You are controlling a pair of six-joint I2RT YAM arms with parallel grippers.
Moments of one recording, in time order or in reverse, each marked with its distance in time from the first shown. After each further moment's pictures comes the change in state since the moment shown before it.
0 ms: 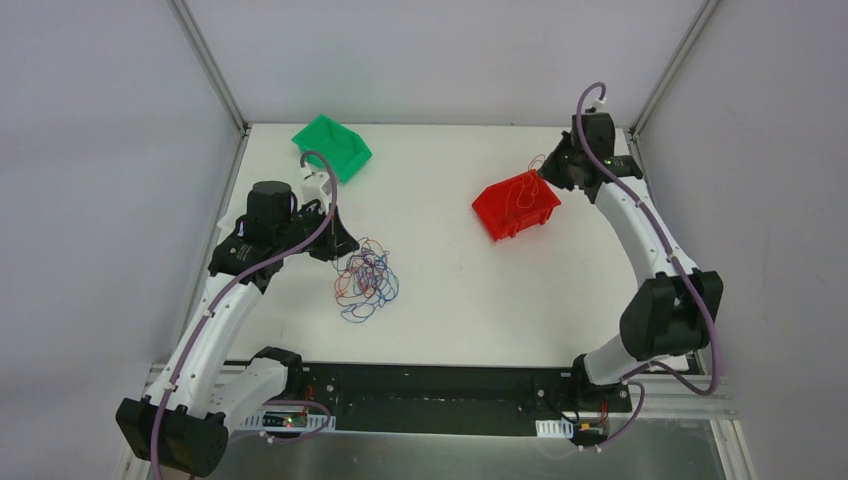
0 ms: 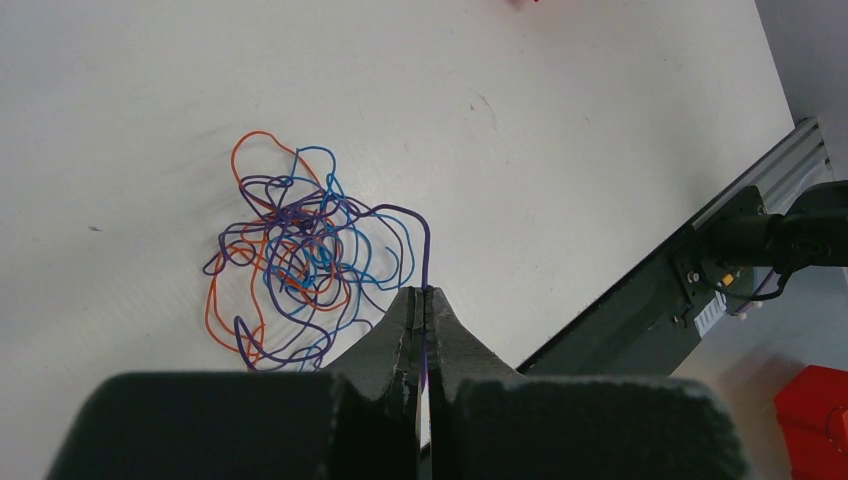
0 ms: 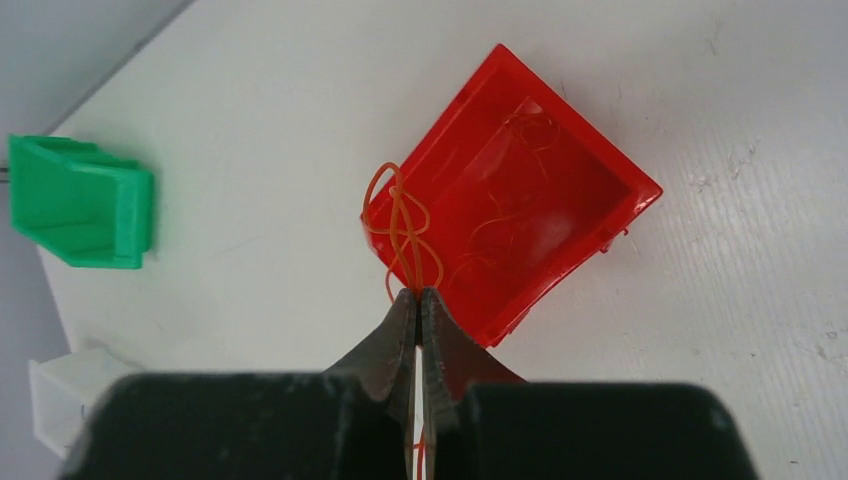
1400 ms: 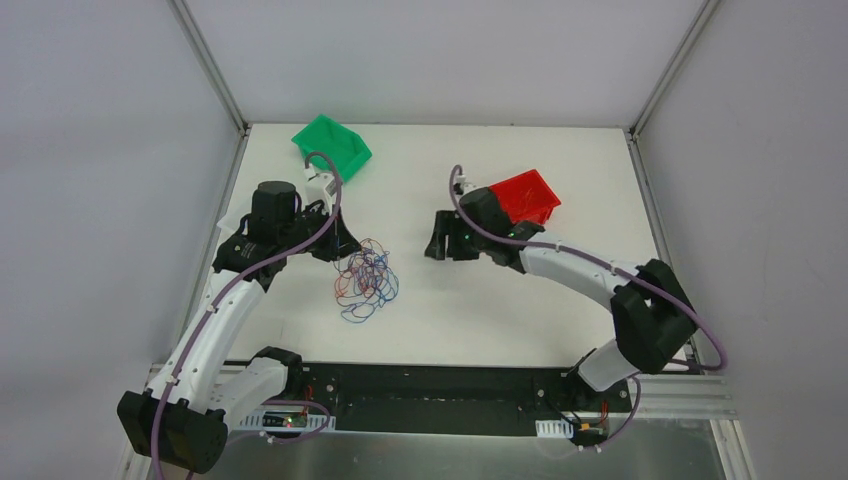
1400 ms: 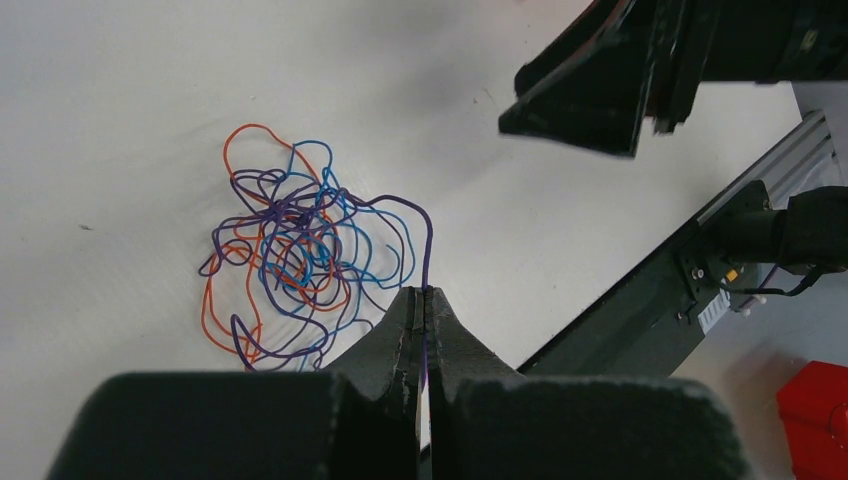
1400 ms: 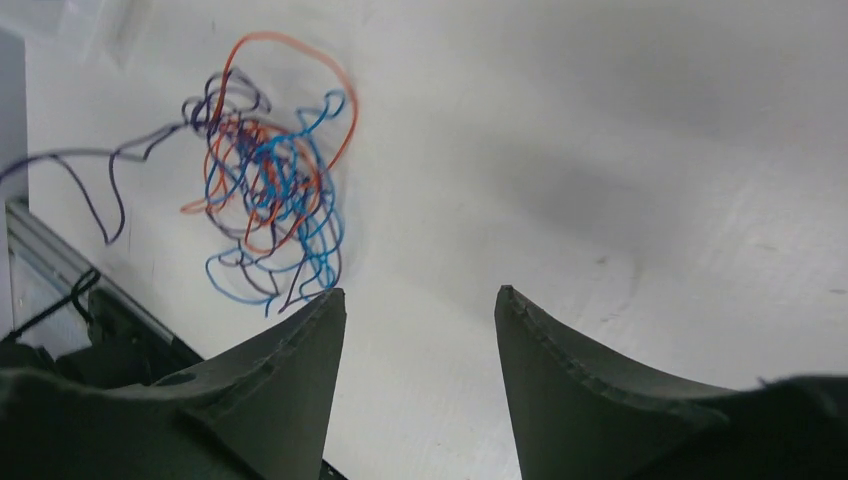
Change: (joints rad) left arm -0.013 0.020 -0.013 0.014 -0.003 0.000; right arm 0.519 -0.002 -0.396 0.339 -0.113 -0.054
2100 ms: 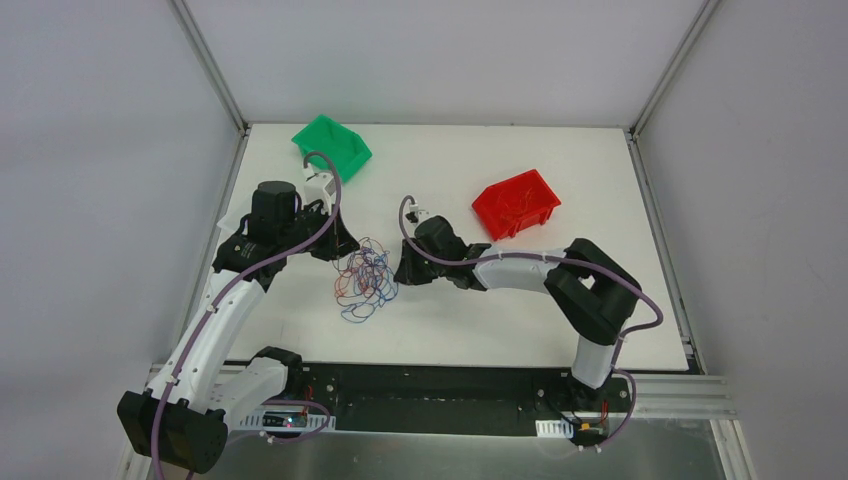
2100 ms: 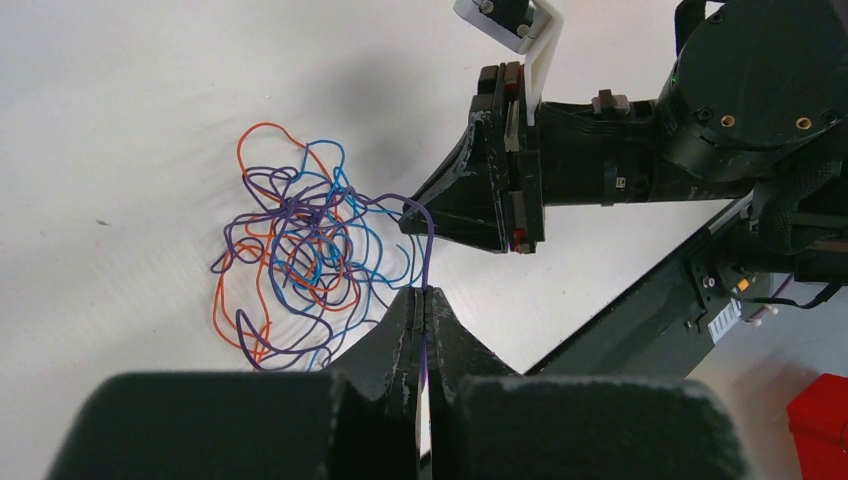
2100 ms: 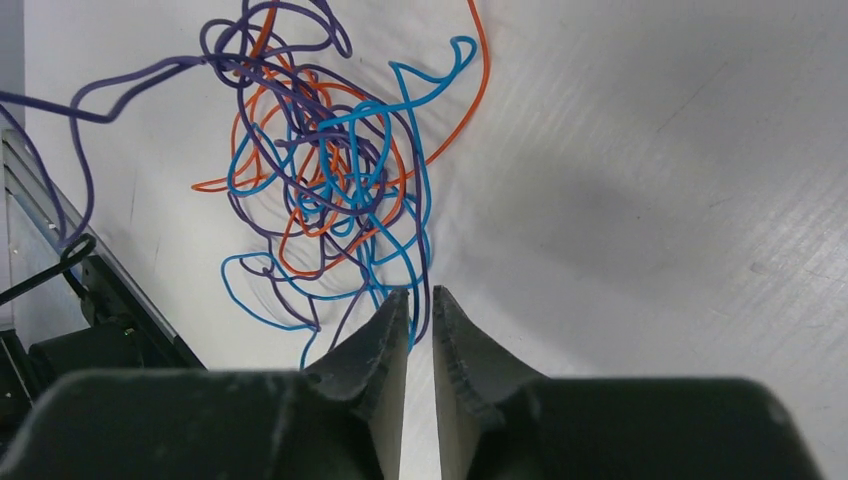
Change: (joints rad) left arm 0.000 0.000 0.000 -0.001 -0.030 0.000; right arm 0.247 0.303 -0.020 0.346 -0.039 0.077
